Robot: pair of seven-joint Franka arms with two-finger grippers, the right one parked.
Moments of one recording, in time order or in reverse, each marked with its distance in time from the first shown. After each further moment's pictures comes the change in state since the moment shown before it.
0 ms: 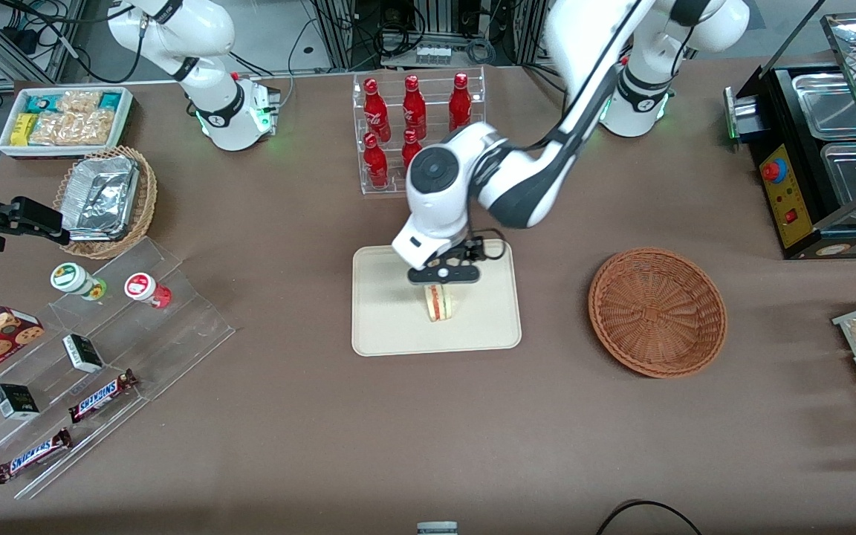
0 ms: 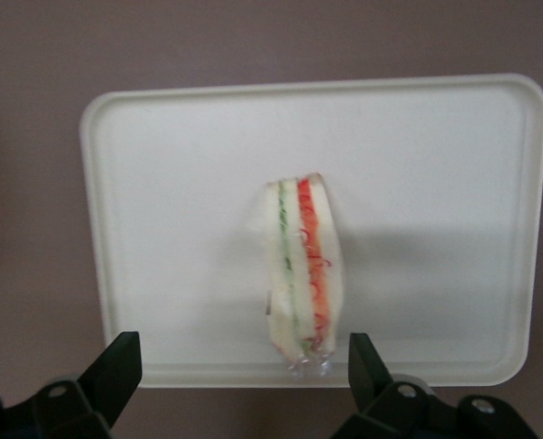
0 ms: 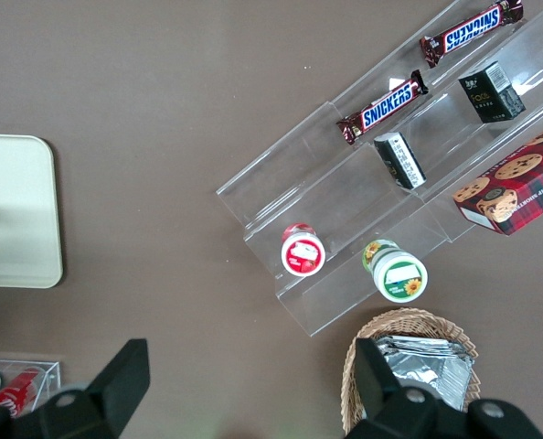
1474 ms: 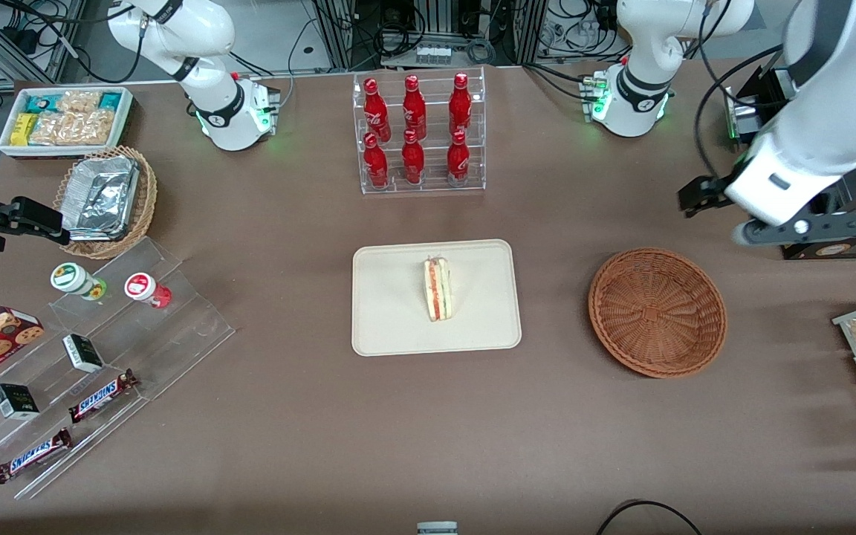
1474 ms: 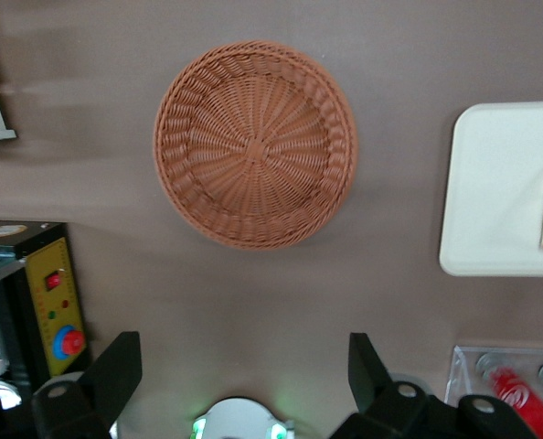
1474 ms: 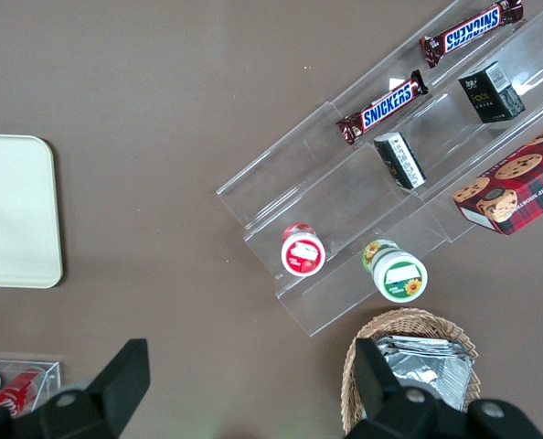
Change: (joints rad) arm 0.581 -0.468 0.012 -0.012 -0.009 -0.595 0.665
